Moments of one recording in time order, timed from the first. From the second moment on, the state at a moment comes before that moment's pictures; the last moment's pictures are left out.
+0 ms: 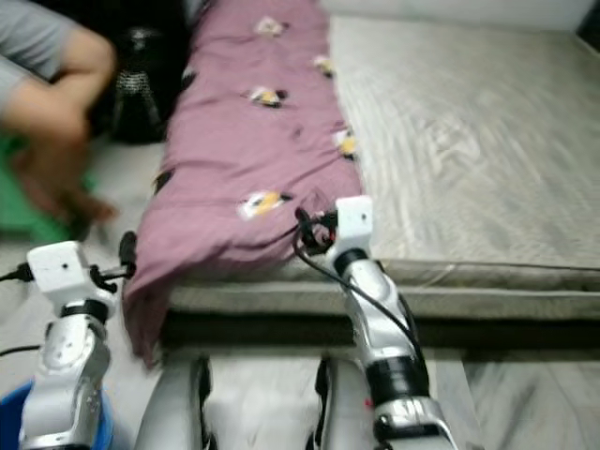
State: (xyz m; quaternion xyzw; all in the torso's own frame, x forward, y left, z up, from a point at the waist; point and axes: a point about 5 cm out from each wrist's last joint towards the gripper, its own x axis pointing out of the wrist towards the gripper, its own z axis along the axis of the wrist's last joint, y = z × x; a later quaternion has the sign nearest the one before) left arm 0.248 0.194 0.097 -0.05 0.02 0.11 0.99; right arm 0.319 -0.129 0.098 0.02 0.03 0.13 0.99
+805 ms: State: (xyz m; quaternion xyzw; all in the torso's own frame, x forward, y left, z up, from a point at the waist) left arm 0.254 0.193 0.090 -0.07 0.05 0.13 0.99; right arm 0.321 -0.131 0.095 0.02 0.04 0.12 0.99
